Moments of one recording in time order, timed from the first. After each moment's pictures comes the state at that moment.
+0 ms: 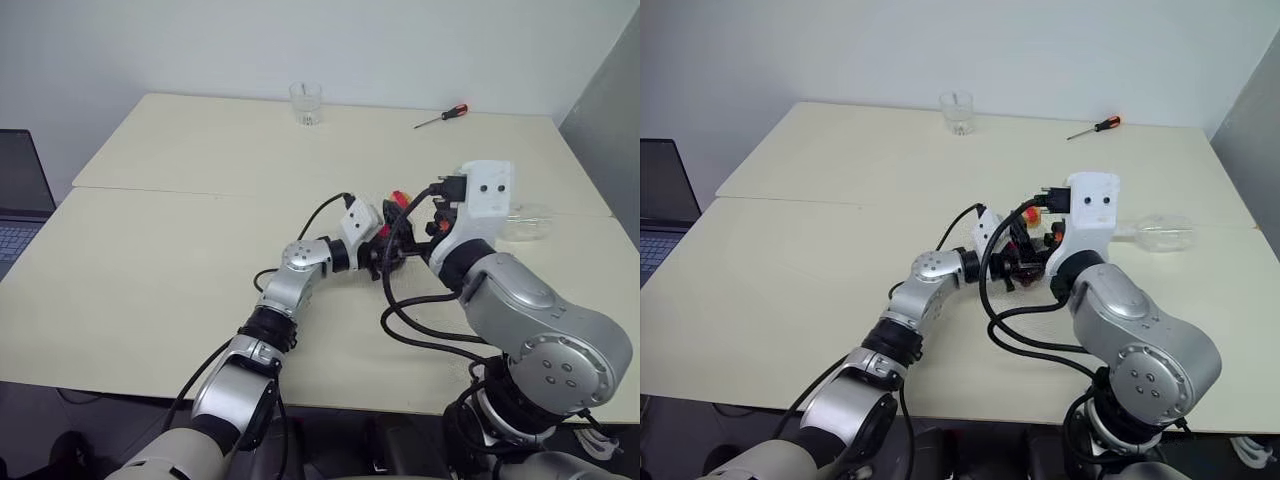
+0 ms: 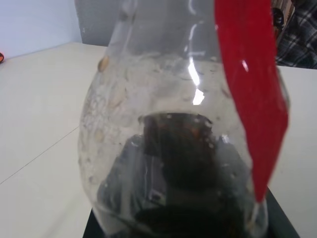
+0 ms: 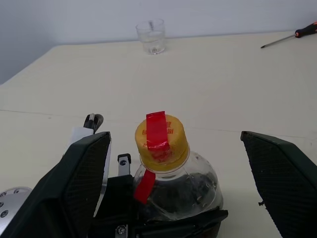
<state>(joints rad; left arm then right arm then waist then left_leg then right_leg) -0.77 0.05 -0.19 0.59 -0.14 0.00 -0.88 -0.60 0.10 -0.18 -0.92 0.53 1.56 -0.32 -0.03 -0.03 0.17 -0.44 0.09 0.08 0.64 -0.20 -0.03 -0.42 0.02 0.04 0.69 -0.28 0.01</state>
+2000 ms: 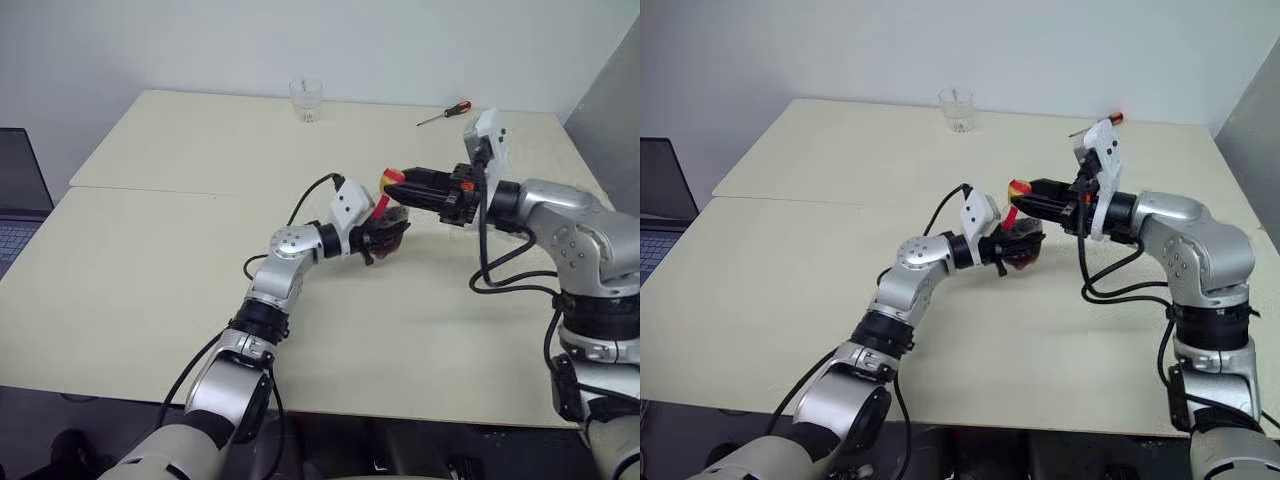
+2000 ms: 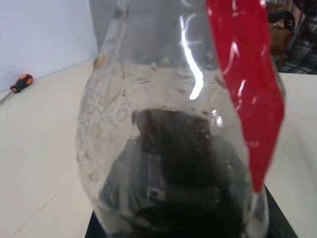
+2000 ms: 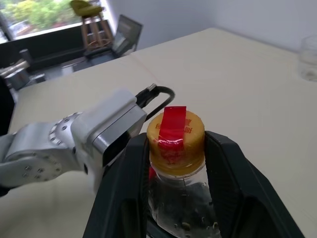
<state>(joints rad) -0.77 0.10 -0.16 0.47 -0.14 0.03 -0.89 -0.81 -0.59 -0.04 -0.09 0.56 0.89 0.96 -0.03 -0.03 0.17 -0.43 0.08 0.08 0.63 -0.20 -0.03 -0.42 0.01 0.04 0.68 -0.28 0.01</state>
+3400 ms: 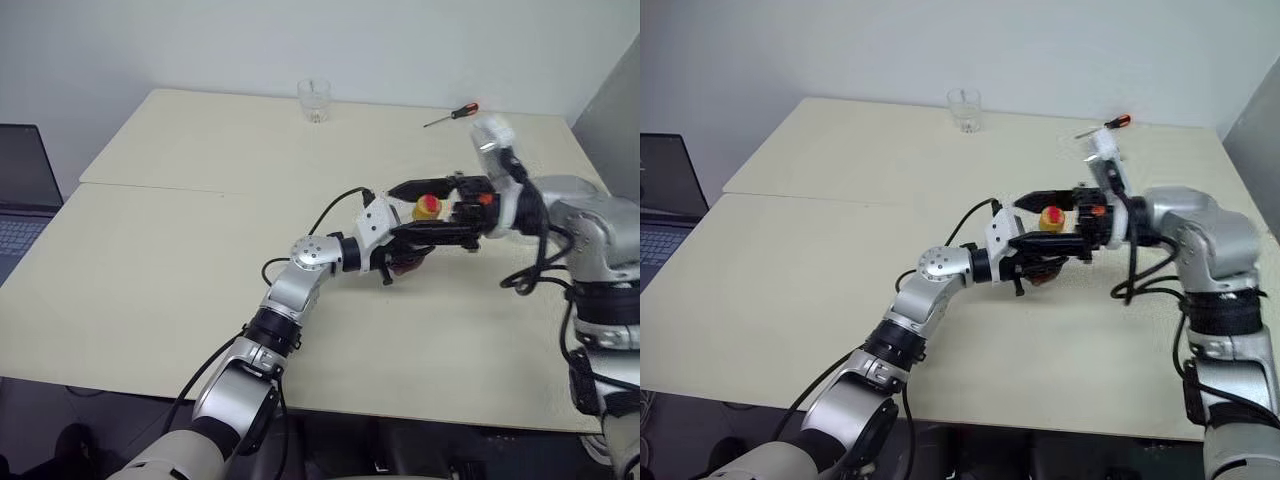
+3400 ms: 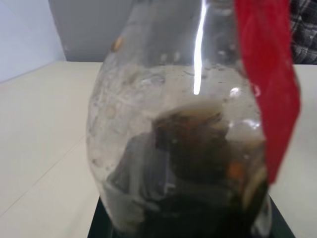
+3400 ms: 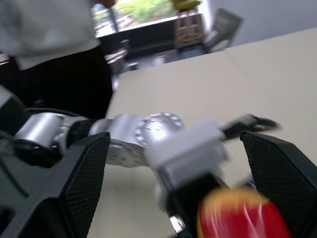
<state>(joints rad) -0.75 0.08 -0.23 0.44 -0.12 0.04 -0.89 -0.75 -0.67 -0.11 -0.08 0.63 0.87 1.22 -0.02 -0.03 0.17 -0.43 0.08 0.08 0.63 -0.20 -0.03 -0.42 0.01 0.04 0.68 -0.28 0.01</state>
